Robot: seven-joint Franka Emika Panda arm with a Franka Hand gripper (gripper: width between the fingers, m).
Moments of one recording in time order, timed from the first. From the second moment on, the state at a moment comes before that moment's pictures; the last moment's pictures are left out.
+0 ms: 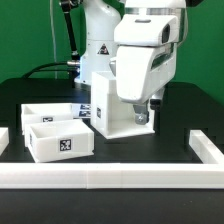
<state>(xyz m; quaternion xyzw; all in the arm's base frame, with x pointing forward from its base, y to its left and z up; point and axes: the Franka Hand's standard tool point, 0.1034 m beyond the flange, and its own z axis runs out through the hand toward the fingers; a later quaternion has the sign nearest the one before) 0.582 0.047 0.081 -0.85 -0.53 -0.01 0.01</state>
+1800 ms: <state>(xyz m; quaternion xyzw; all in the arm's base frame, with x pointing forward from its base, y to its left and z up) 0.517 0.070 0.123 -0.97 -0.23 0.01 0.00</state>
